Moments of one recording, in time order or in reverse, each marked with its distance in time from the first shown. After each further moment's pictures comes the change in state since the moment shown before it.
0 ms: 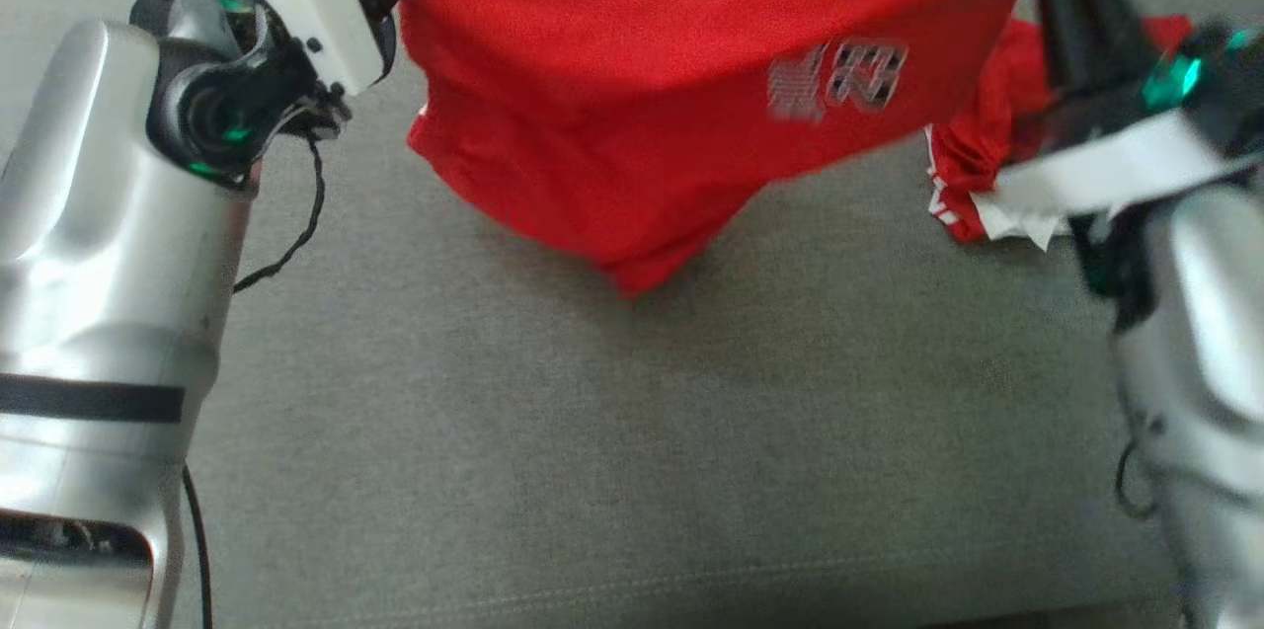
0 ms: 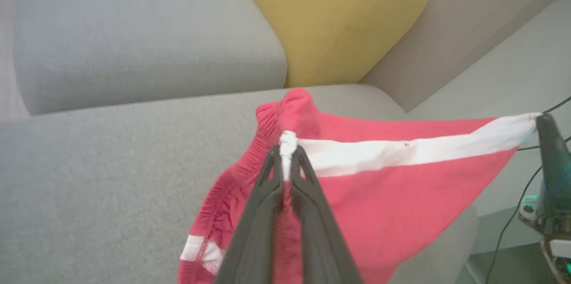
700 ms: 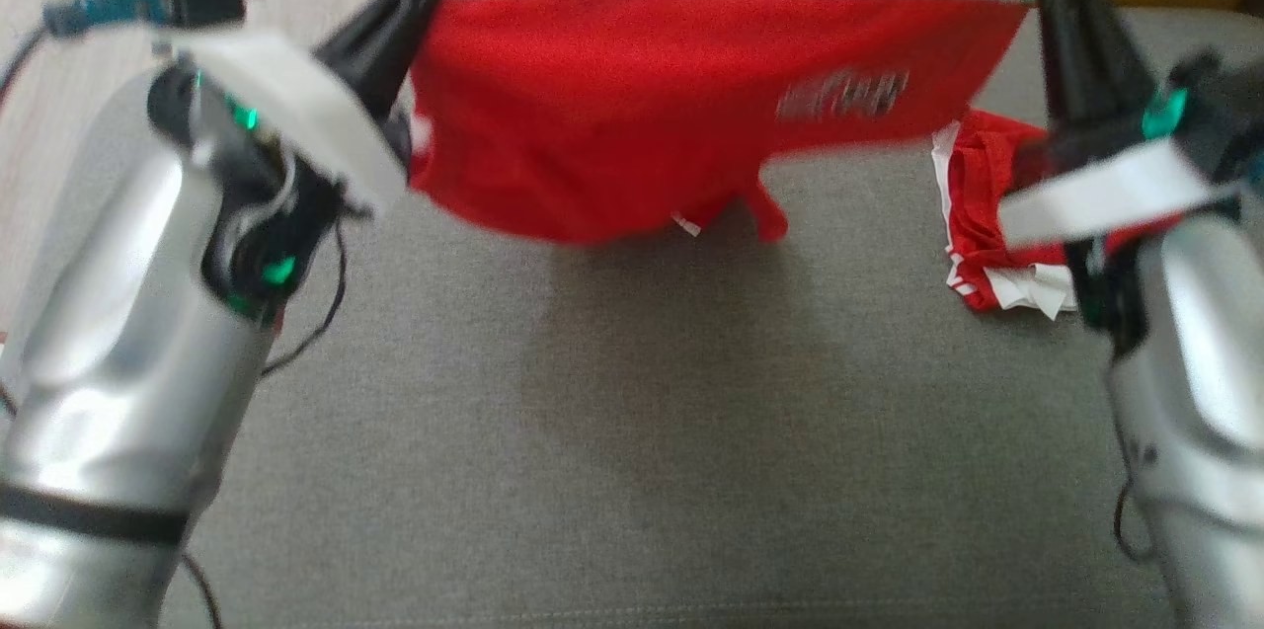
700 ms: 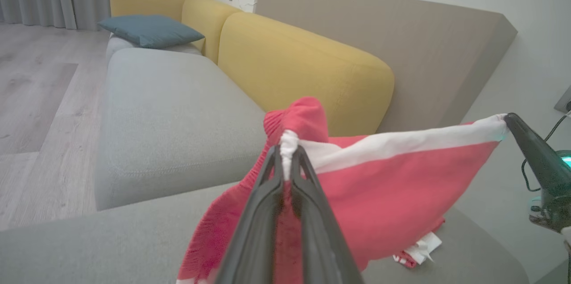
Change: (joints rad) left arm 0.178 0.085 -0.135 -0.166 0.029 0.000 -0.422; right arm -0.001 -0.004 -0.015 0.076 0.005 0.000 -0.029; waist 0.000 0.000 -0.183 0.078
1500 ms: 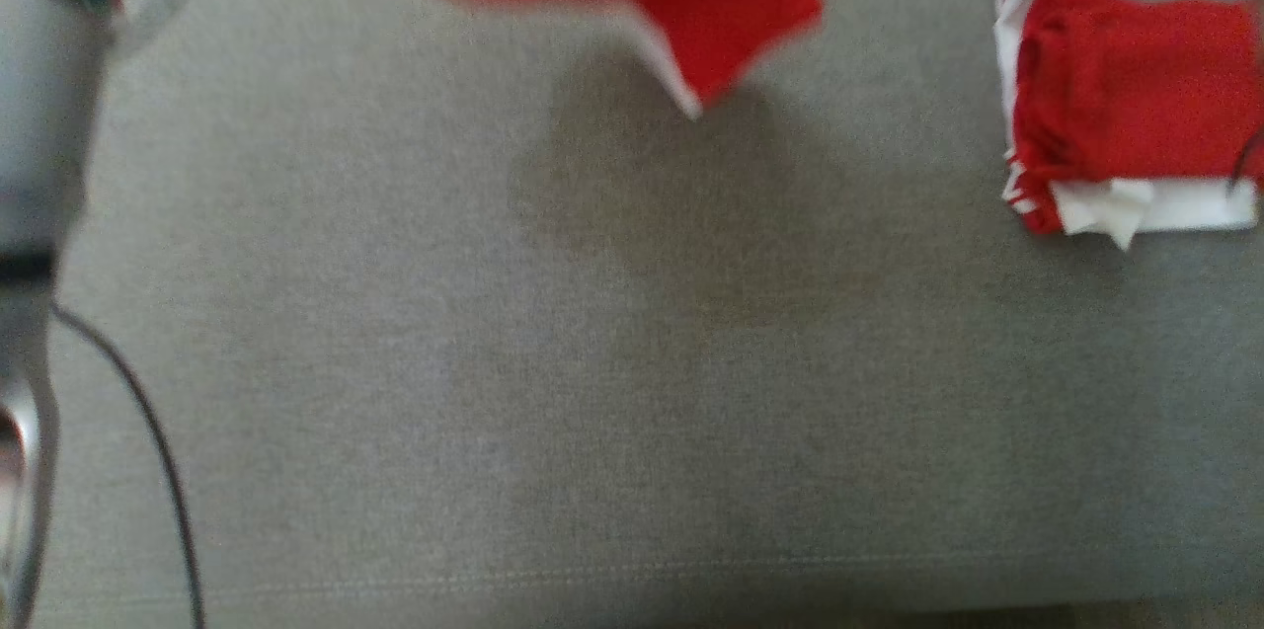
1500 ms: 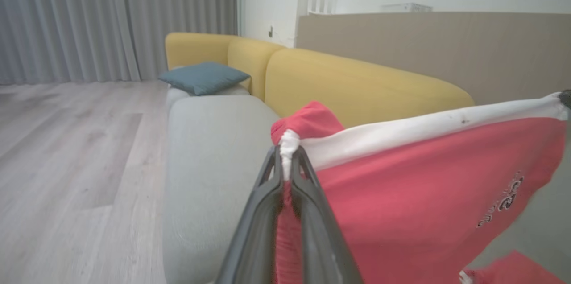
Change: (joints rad) left arm -0.412 0.034 0.028 0.084 0.127 0.077 0.007; right arm -0.541 -0.067 0.091 0.142 0.058 0.000 0.183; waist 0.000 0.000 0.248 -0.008
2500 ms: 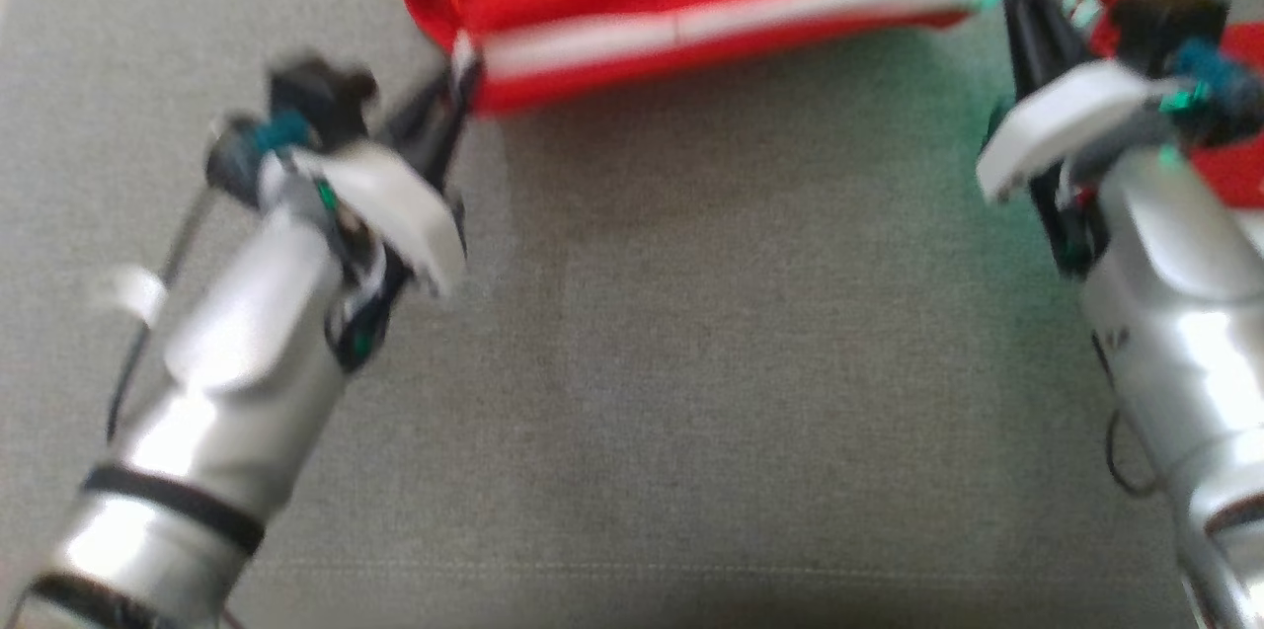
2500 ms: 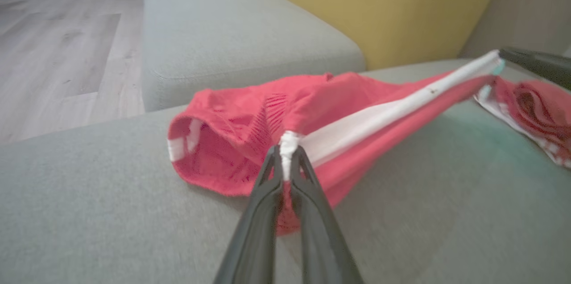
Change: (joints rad) left arm 0.349 -0.118 -0.239 0.304 0.152 -0.085 -0.421; right arm 0.195 0.087 0.054 0.577 0.092 0.000 -0.235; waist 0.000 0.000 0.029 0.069
